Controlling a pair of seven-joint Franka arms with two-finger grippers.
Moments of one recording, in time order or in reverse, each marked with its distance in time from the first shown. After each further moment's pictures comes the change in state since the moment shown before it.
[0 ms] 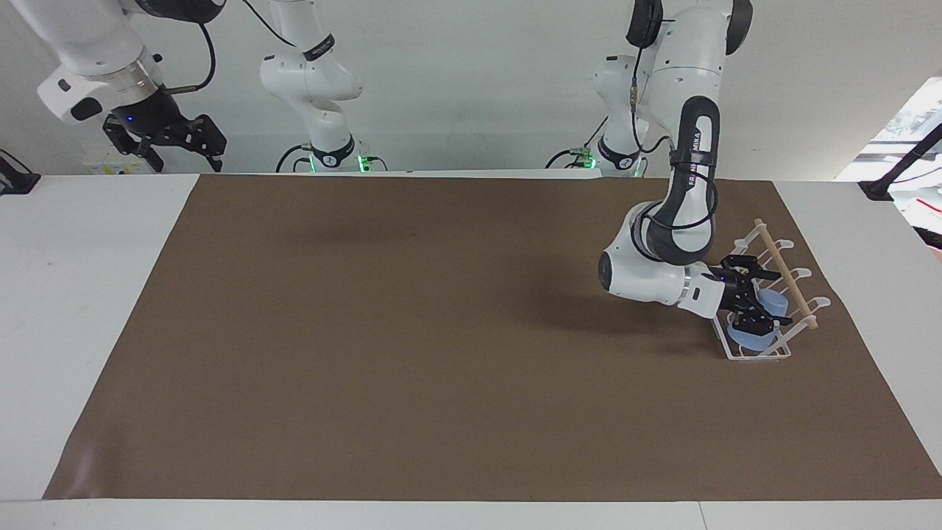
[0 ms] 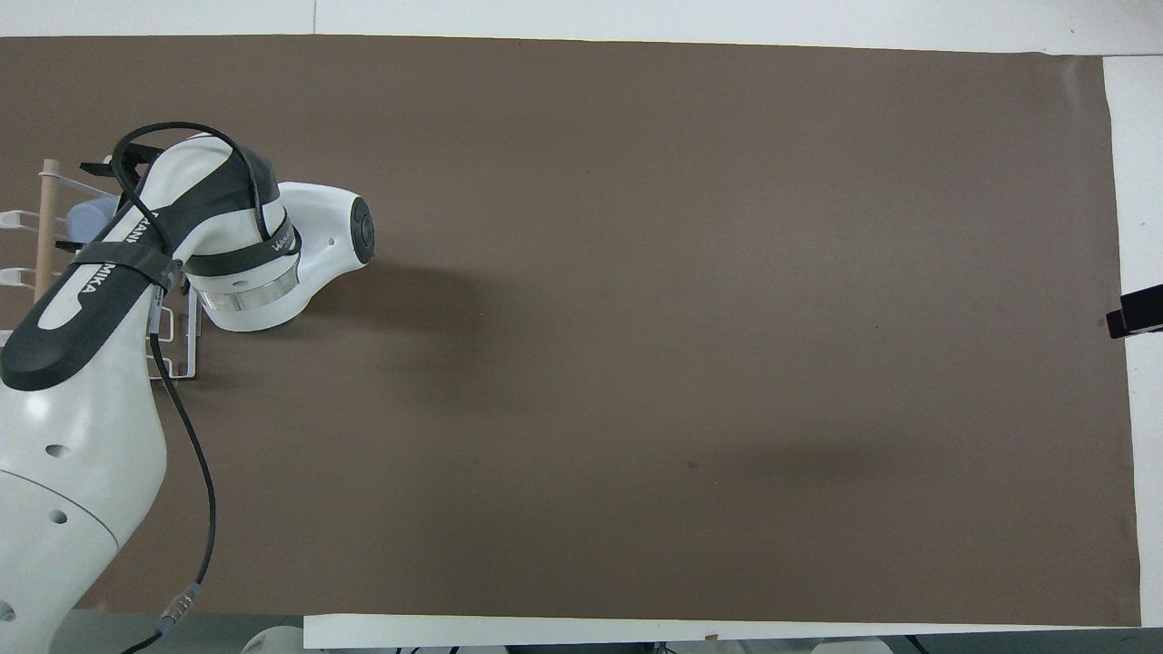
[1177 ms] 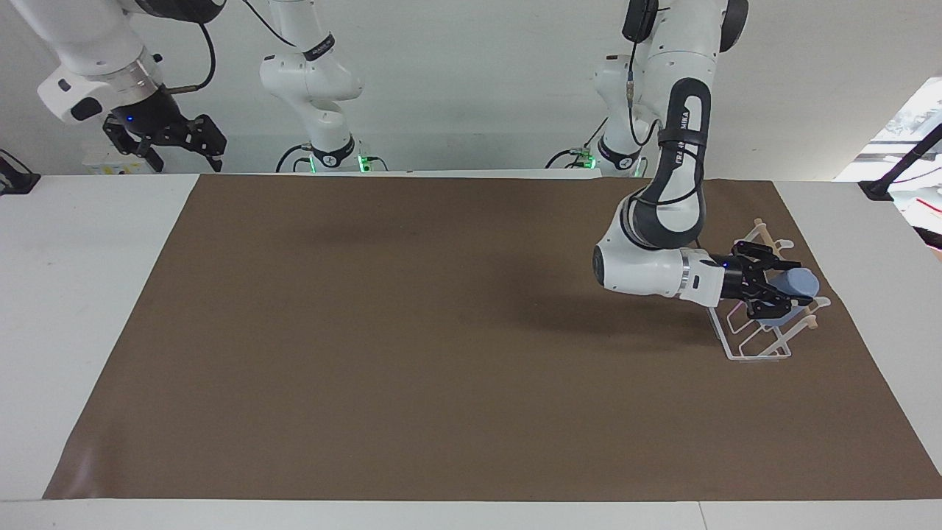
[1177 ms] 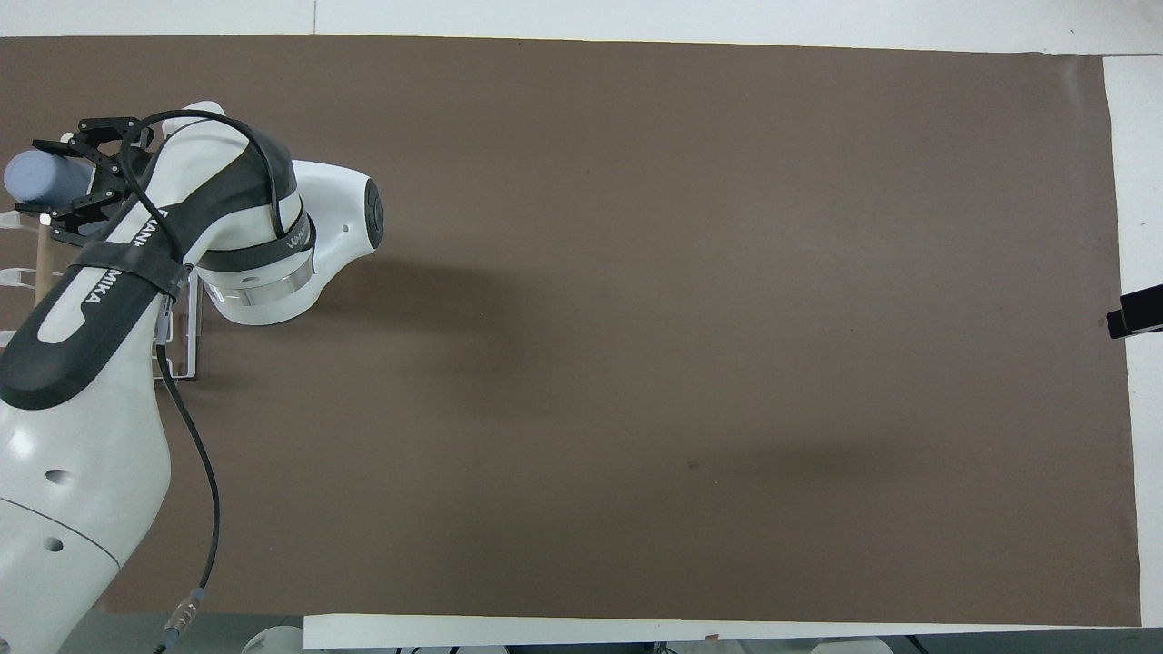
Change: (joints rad) left arm -0.036 -0.017 0.000 0.053 0.048 -0.099 0.047; right arm 0.000 0.000 0.000 0.000 0.000 0.000 0.000
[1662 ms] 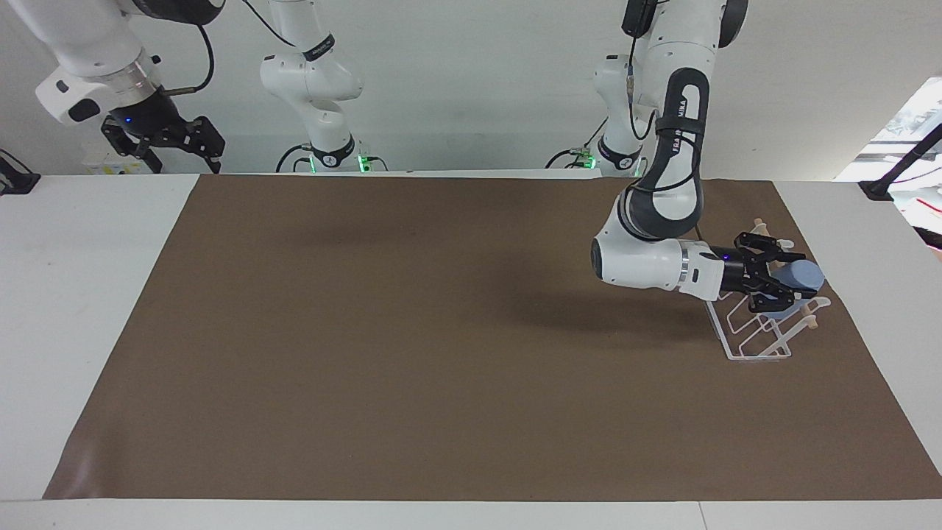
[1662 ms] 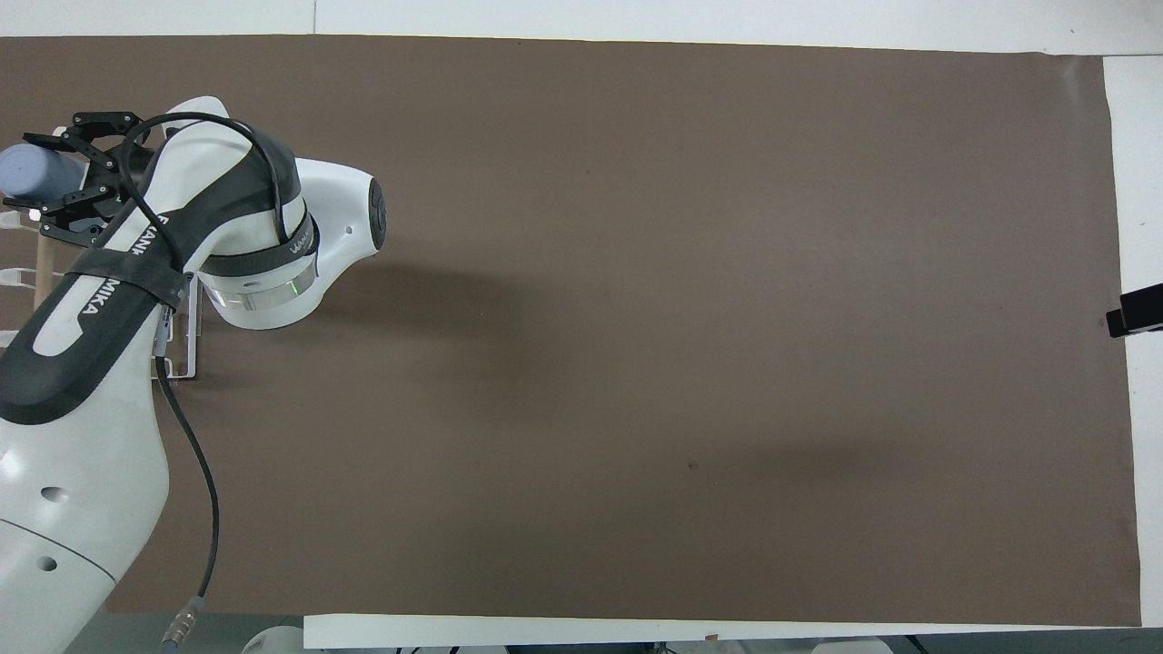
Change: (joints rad) left arm -0.020 -0.020 -0.001 0.001 0.028 -0.038 0.039; right arm 0.000 0.000 0.000 0.000 0.000 0.000 0.000
